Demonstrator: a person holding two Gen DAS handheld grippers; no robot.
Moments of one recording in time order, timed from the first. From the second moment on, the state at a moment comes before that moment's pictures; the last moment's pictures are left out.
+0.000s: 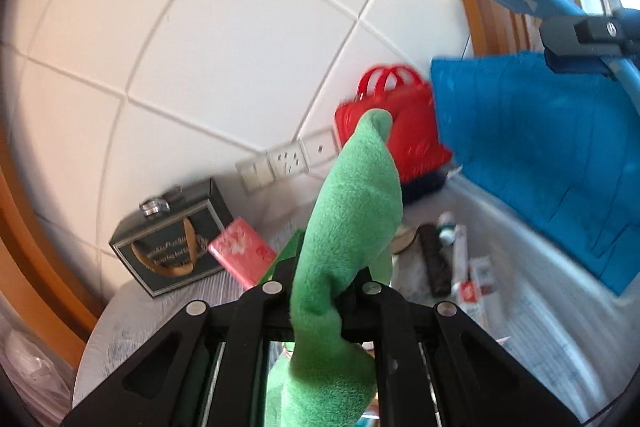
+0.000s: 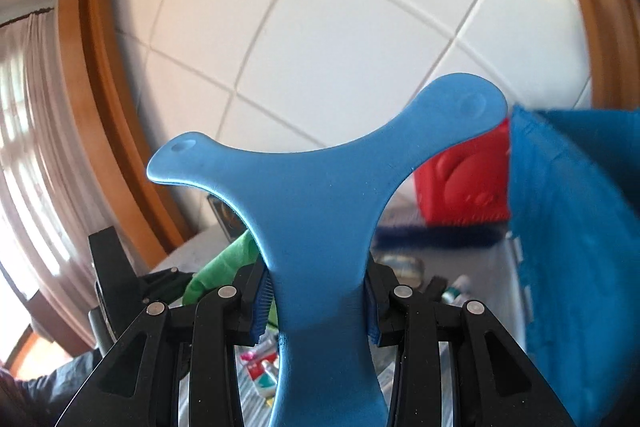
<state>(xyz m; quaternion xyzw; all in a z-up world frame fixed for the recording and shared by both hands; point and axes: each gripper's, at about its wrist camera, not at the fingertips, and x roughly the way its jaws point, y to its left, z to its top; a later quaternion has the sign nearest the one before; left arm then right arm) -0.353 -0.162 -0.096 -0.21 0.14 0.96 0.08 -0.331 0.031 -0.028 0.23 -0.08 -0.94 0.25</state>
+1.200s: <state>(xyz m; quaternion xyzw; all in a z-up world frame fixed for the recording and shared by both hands) -0.294 0.203 0.085 -0.09 0.10 0.97 0.22 -0.220 0.387 0.078 0.14 -0.12 -0.98 0.04</state>
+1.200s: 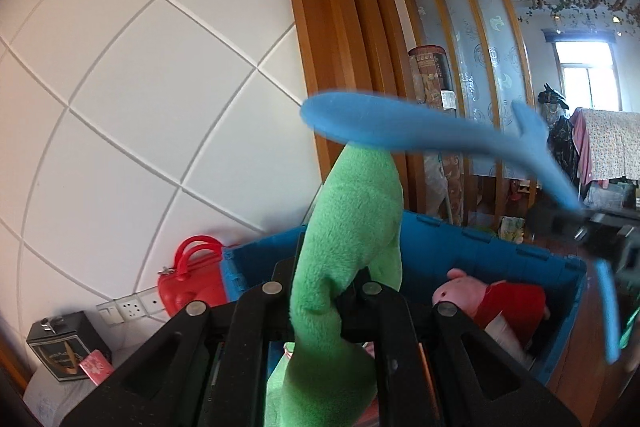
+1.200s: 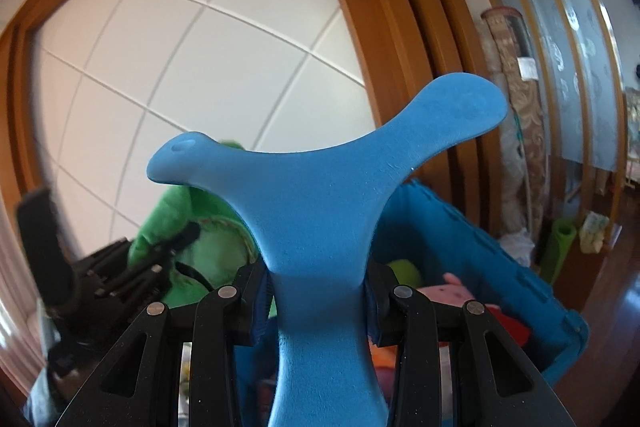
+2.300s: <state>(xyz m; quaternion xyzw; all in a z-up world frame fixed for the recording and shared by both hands) -0.243 0.146 0.046 -0.10 0.09 0.99 0.07 -0.215 0.402 0.027 0.17 -0.16 -0.97 0.02</state>
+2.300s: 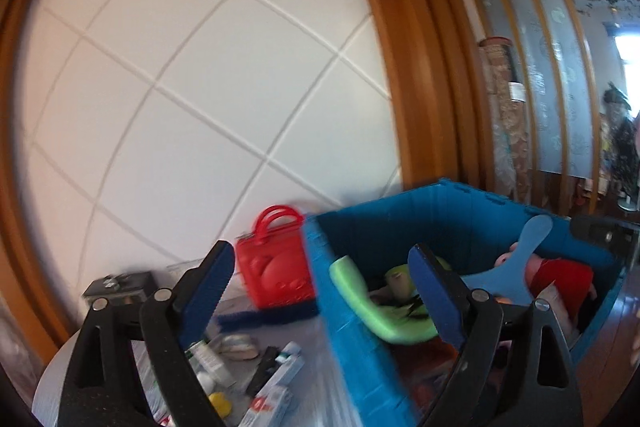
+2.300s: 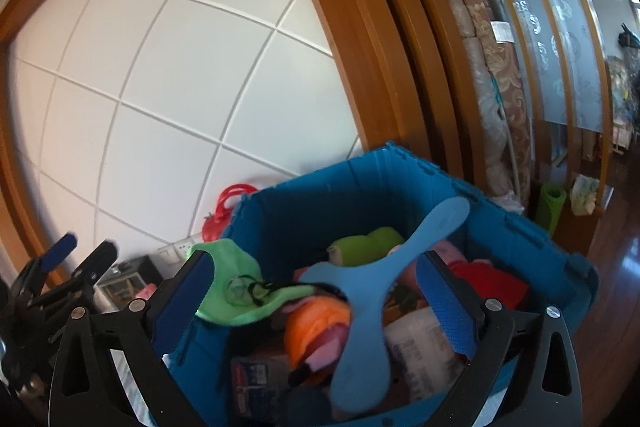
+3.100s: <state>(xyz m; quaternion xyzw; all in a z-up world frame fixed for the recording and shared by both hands) -0.210 -0.071 0.011 -0.14 0.08 0.99 0.01 -0.208 0.176 0.026 0.19 -0.05 -0.98 0.00</state>
